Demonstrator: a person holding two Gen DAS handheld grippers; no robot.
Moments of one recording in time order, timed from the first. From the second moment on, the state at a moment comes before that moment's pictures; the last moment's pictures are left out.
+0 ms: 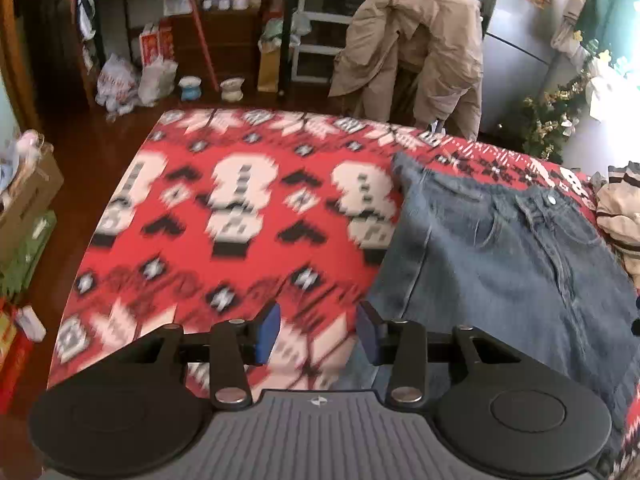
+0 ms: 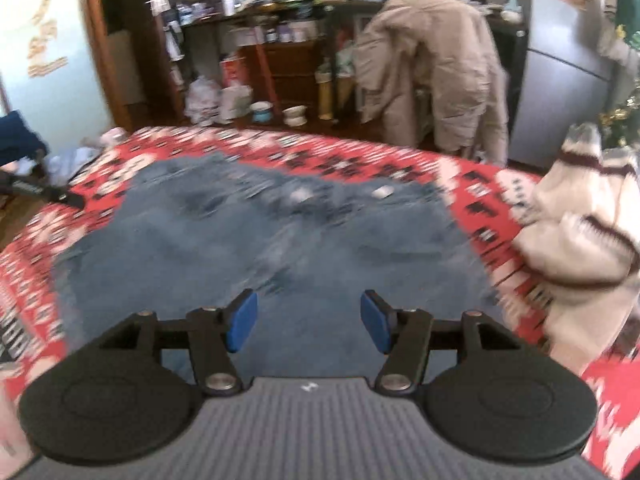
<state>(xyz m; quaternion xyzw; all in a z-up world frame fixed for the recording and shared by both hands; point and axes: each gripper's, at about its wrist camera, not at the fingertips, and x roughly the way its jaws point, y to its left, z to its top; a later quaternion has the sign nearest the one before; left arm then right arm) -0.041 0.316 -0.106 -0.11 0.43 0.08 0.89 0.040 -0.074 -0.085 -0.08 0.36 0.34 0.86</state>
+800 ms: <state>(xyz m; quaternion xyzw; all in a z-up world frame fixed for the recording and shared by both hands) -0.104 0.290 -0.114 -0.12 0.40 0.08 0.90 -0.016 -0.071 -0.109 -0.03 0.39 0.34 0.86</state>
